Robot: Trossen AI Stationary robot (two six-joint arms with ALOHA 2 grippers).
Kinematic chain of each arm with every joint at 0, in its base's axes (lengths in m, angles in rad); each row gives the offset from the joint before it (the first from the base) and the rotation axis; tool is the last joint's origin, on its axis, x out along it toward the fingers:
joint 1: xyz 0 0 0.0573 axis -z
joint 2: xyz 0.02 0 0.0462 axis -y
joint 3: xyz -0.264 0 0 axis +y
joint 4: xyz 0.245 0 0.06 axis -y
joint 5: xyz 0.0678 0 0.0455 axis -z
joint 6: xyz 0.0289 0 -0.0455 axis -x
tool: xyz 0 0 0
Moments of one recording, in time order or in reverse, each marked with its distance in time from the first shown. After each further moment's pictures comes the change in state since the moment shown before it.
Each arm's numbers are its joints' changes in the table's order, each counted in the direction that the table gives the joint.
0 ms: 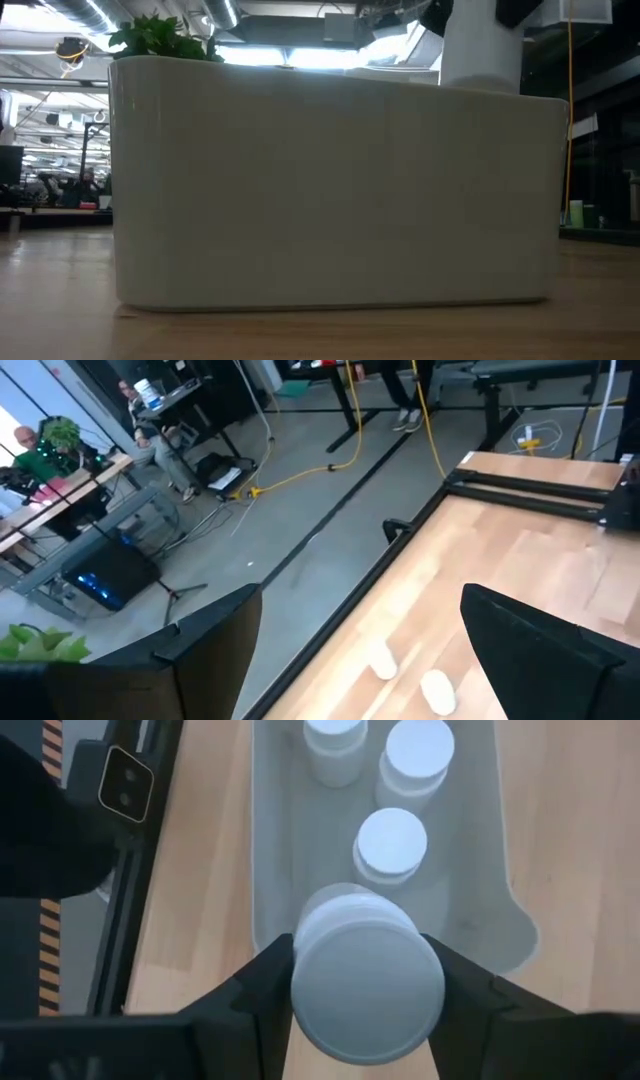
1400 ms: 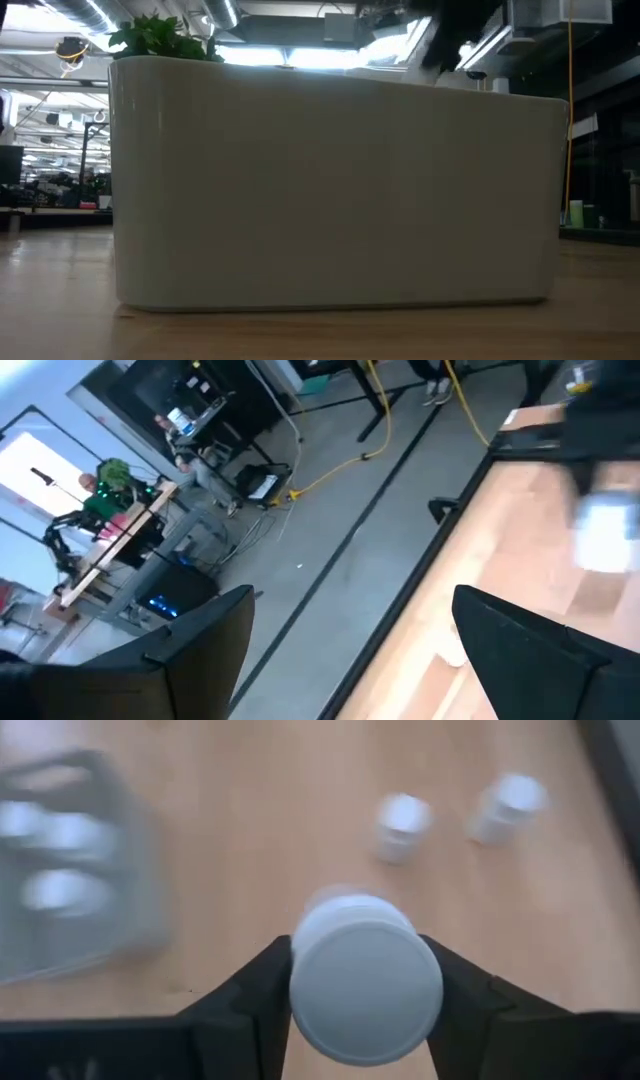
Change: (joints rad) left arm -0.047 -0.007 0.000 -0.065 -0.055 -0.158; right arm 0.674 0.409 0.145 -0.111 -0.147 0.372
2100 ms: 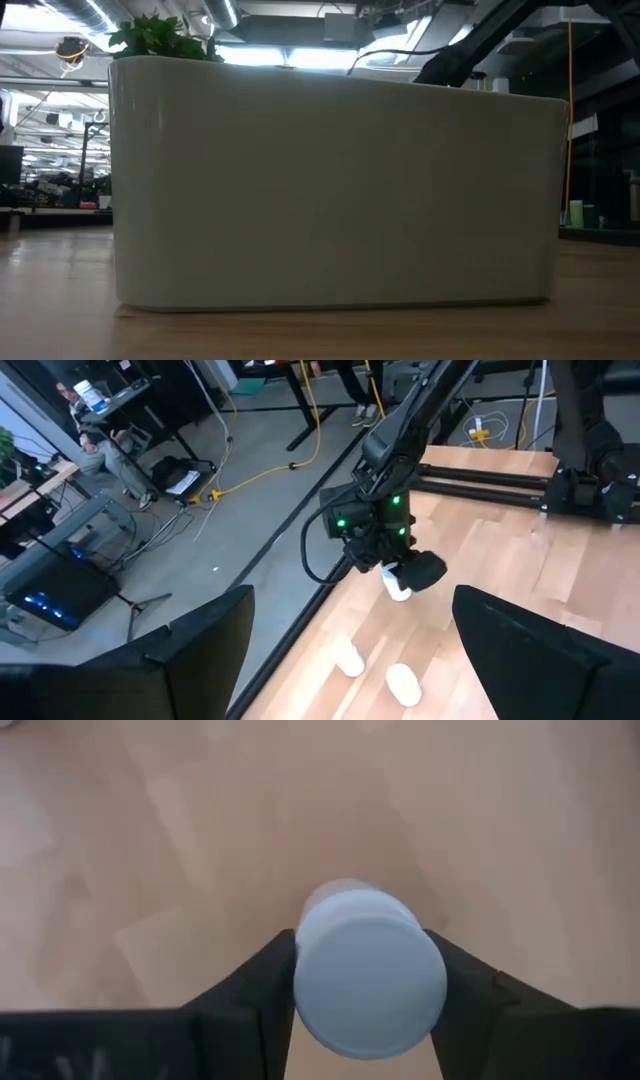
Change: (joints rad) left arm 0.030 -0.004 -0.001 0.147 0.161 0.046; right arm 0.464 -0.539 0.001 0.142 -0.004 0.177
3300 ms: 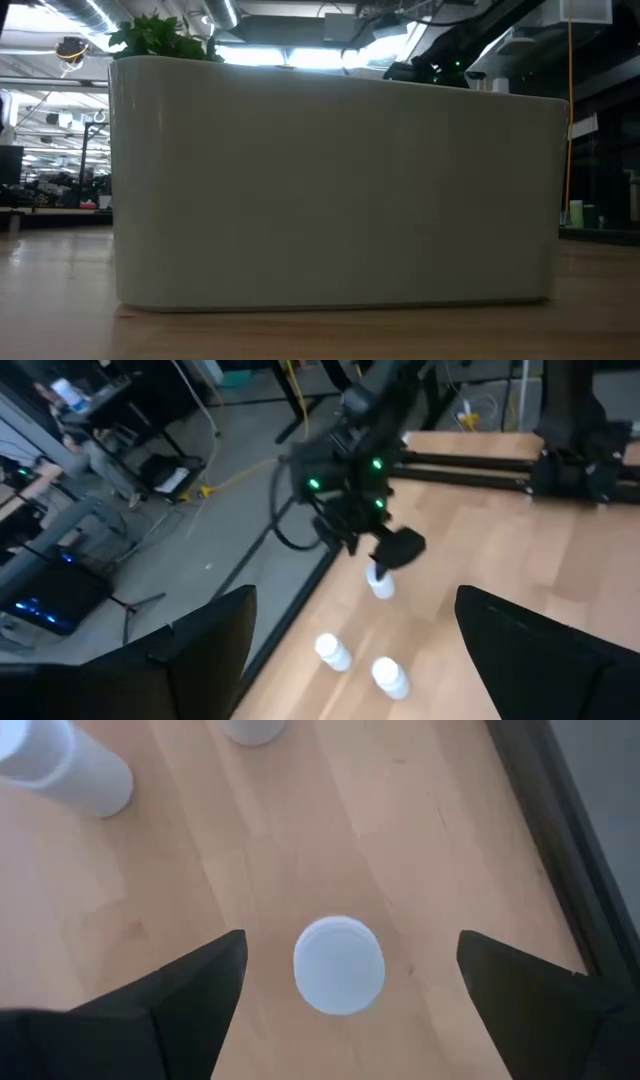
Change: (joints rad) left arm 0.000 -0.046 0.000 0.028 0.036 -0.020; right arm -0.011 0.121 0.000 0.059 0.007 0.024
